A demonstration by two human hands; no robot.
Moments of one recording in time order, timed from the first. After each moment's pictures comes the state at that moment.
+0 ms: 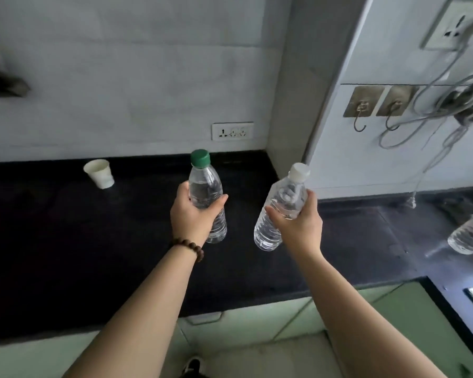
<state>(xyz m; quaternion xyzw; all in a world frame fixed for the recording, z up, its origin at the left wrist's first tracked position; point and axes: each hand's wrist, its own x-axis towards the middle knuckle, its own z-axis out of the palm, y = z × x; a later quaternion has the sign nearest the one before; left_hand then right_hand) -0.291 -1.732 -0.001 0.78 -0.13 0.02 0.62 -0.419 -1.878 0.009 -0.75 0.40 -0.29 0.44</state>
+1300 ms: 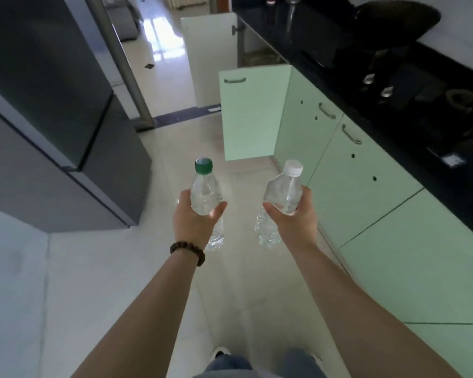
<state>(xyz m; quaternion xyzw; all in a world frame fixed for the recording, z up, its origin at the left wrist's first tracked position) -0.743 -0.981 -0.086 0.70 0.46 0.27 0.47 -0.614 -1.132 -0.076 -0.82 -0.11 0.15 0.54</state>
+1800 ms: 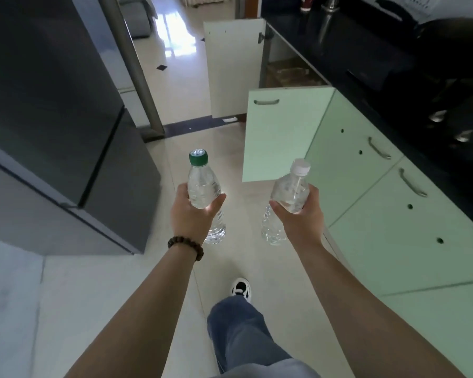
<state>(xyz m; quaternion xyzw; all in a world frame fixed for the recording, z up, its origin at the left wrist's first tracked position) -0.652 -0.754 -0.107 0.69 0.46 0.30 0.47 -0.510 -0.907 -0.109 -0.83 -0.11 0.15 0.52</state>
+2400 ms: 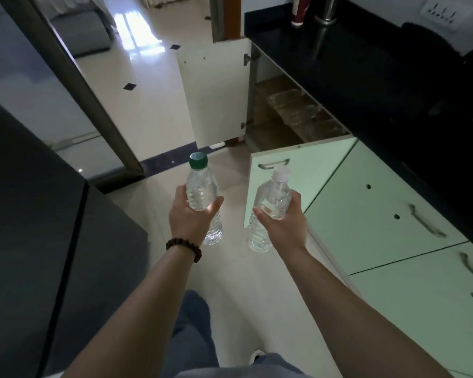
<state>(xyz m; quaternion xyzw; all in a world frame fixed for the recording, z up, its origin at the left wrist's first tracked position) -0.409 -0.461 -0.104 0.70 0.44 0.25 0.50 -0.312 -0.616 -0.107 -0.84 -0.07 0.15 0.51</state>
